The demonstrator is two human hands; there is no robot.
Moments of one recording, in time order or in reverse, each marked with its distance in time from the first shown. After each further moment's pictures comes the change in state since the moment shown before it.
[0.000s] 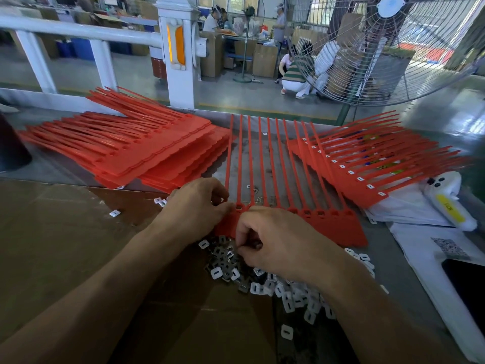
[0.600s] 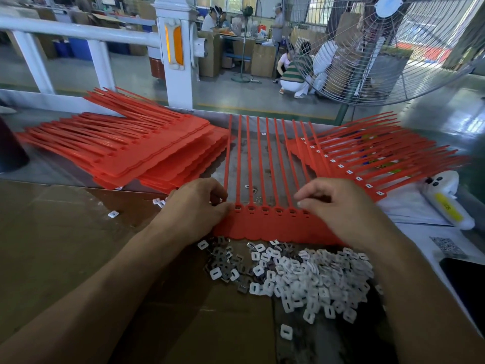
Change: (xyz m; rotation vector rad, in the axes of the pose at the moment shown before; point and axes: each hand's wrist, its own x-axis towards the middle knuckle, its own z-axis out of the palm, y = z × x) left_hand -0.002 0.001 -0.001 -0.046 -0.001 -0.010; right_hand -0.018 0.075 -0.039 0.283 0.356 0.301
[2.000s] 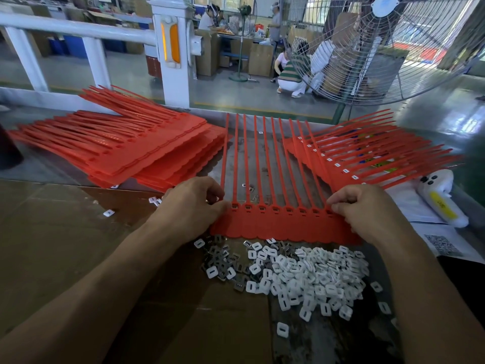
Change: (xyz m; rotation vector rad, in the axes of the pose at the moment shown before) left_hand 0.000 0.001 0.000 0.001 -0.007 -0.016; right_hand 0.004 0.053 -0.018 -0.055 0.176 0.305
